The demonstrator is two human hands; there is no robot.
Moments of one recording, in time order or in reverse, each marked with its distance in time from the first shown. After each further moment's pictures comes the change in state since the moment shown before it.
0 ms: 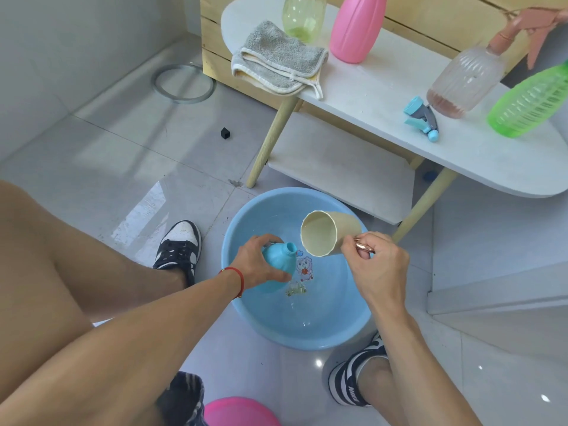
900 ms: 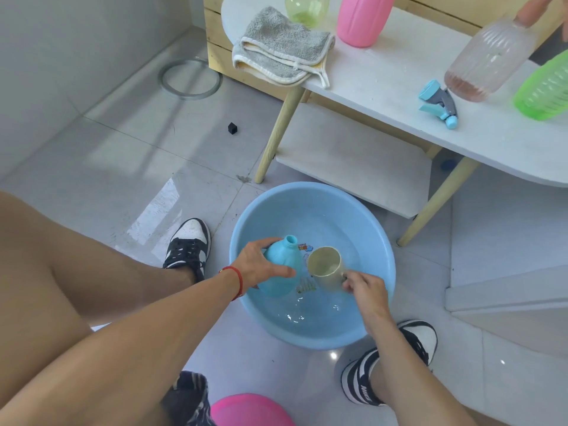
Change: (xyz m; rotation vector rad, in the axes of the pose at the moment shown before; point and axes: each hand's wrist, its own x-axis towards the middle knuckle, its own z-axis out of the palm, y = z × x) left_hand -0.002 -0.007 -0.008 -0.196 -0.102 -0.194; right_hand -0.050 0.093 0.067 0.267 -0.341 0.841
